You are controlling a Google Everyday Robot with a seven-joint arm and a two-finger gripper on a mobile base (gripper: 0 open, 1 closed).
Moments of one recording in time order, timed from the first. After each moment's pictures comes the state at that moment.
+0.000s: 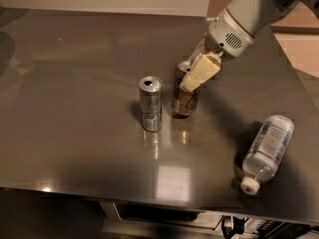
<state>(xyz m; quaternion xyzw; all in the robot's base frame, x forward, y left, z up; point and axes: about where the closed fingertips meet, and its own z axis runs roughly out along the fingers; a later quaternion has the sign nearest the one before) 0.544 -0.077 0.925 -0.61 0.74 0.22 0.20</state>
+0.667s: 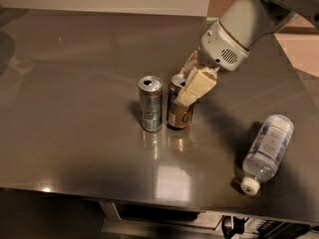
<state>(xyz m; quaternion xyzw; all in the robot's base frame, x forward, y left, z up) 0.509 -0.061 0.915 -0.65 0.70 0.22 0.20</state>
